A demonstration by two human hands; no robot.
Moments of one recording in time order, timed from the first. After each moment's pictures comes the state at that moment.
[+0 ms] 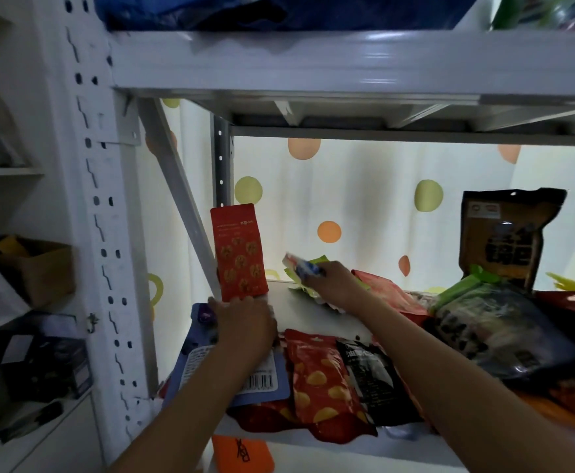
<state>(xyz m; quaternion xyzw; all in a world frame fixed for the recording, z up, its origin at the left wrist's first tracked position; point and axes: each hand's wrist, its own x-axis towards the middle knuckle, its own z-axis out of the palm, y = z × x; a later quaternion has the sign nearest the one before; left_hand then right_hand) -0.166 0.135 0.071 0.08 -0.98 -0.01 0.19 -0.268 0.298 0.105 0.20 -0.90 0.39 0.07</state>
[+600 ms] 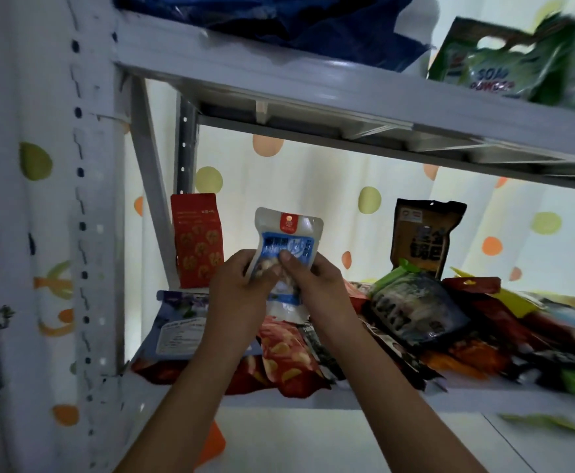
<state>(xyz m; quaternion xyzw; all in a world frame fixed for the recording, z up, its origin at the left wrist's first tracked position) -0.068 0.173 0.122 -0.11 -0.69 -0.65 0.29 -0.093 0.295 0.126 0.18 -0.67 0.71 0.12</state>
